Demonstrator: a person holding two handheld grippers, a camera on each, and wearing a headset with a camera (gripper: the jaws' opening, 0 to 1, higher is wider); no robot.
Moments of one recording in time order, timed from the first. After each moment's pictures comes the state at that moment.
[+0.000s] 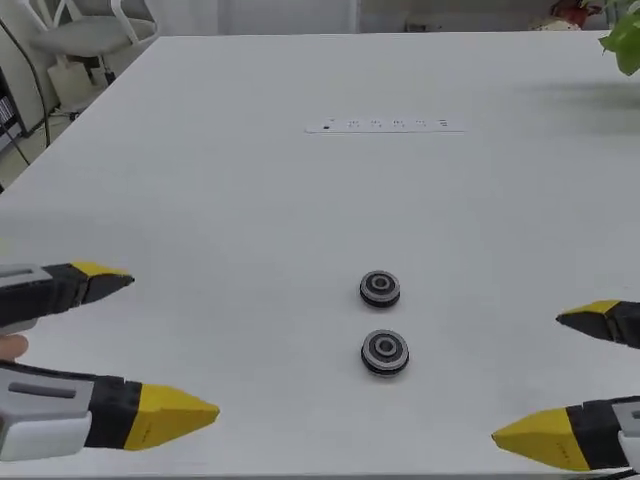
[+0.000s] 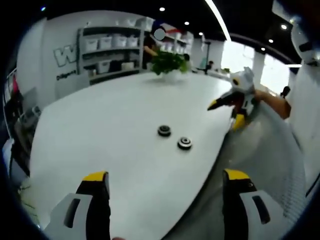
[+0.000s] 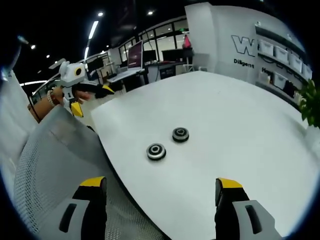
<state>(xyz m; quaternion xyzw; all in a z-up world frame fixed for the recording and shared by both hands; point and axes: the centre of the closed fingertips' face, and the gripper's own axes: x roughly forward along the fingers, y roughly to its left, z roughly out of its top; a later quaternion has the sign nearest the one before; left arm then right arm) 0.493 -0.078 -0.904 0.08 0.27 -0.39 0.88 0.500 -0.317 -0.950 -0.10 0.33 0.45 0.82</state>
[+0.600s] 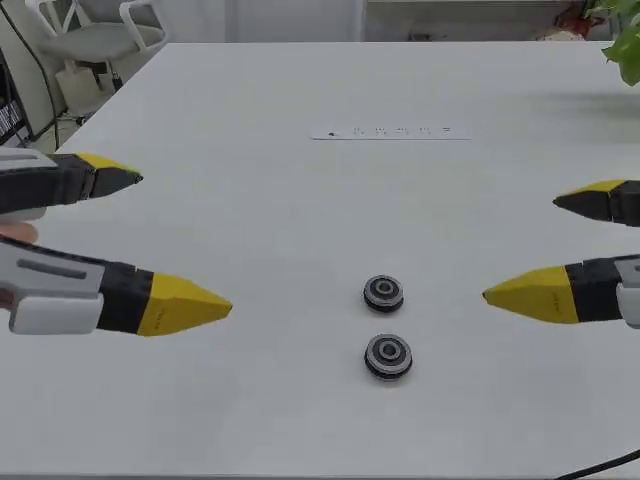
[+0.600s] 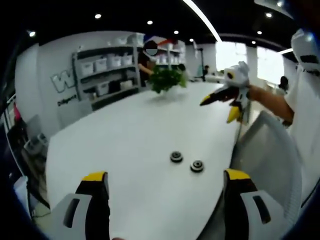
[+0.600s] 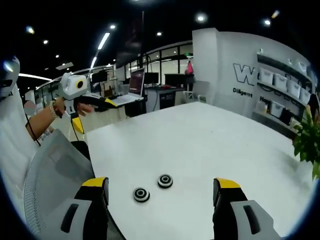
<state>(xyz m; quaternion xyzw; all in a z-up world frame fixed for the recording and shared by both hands) 0.535 -0.082 -0.849 0.13 0.20 -0.40 0.89 0.556 -0.297 -0.865 -0.11 0.22 0.46 0.85</state>
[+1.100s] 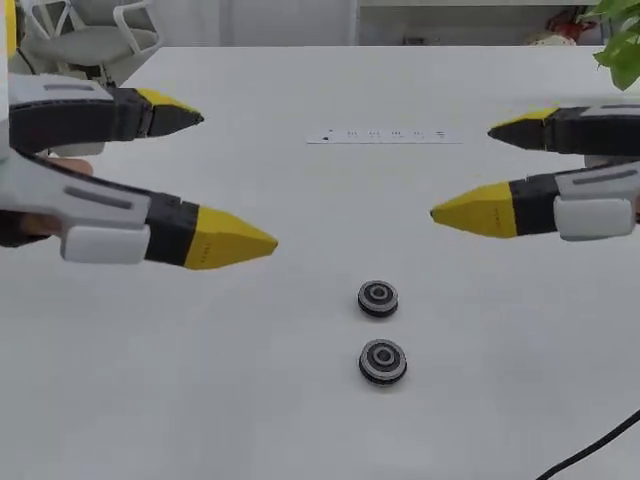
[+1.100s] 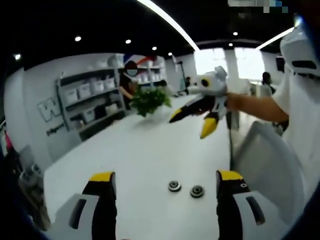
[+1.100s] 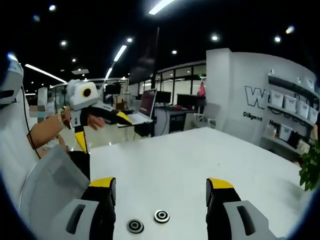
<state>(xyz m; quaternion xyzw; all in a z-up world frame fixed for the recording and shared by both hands) 0.554 -0.132 -0.801 0.16 0.10 -0.47 0.86 0.592 -0.251 -0.812 -0.10 0.11 0.51 0.85</state>
